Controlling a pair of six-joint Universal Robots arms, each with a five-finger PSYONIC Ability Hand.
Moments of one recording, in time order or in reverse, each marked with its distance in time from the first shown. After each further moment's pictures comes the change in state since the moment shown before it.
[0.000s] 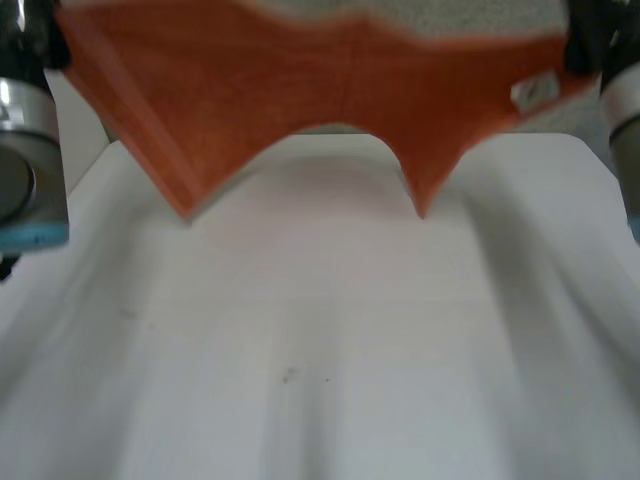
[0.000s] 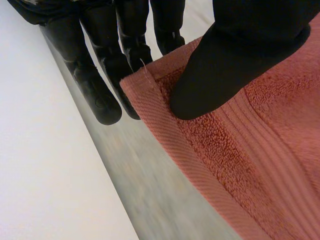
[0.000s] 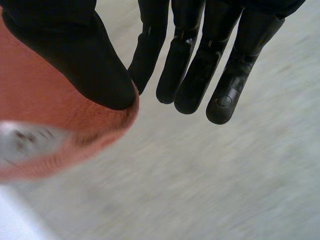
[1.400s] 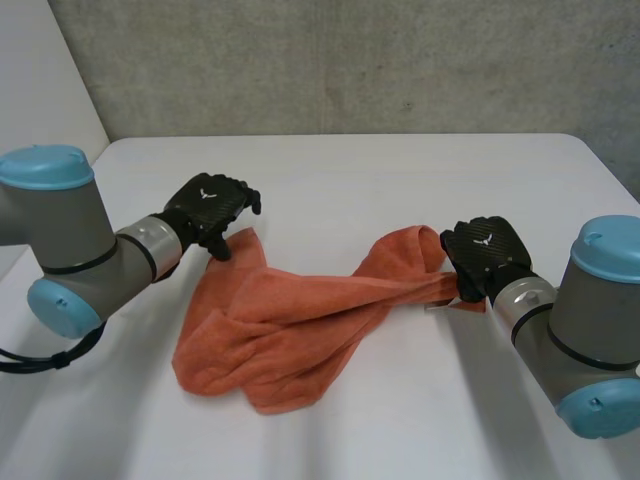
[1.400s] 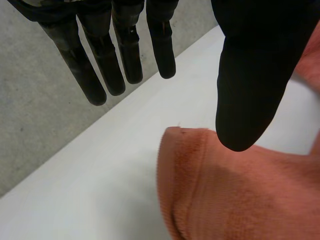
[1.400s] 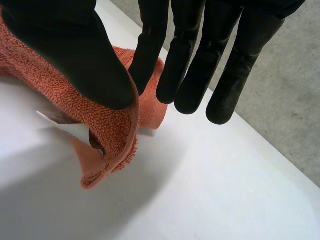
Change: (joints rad) left arm -0.099 -0.290 0.100 -0.709 0.479 0.158; right arm 0.144 0.101 0.490 0.081 -0.029 -0.005; left_hand -0.659 -0.698 -0.695 -0.695 -0.683; right_hand 0.000 -0.001 -0.005 -0.005 -0.014
